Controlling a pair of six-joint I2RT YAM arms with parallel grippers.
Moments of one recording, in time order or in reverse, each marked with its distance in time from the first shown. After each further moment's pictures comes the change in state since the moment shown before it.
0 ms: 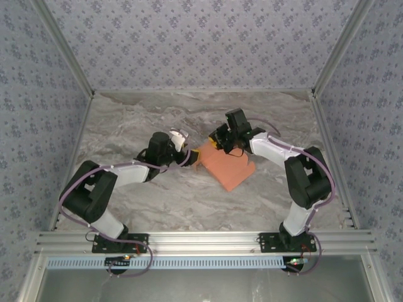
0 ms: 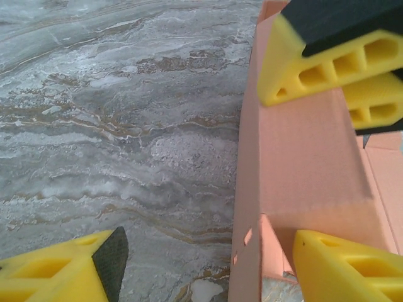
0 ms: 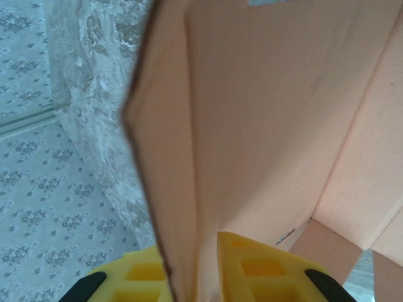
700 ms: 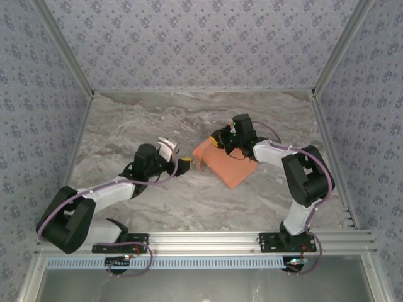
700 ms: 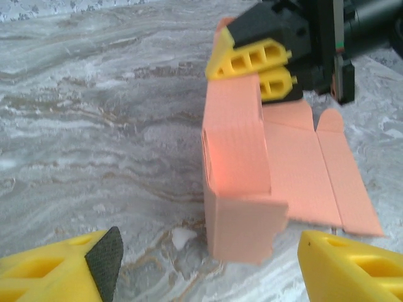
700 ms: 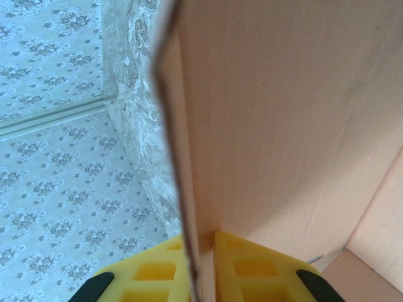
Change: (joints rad) left arm 0.013 -0.296 -0.255 0.041 0.024 -0.031; right arm -0.055 0.018 -0.158 0.366 -0.091 0.011
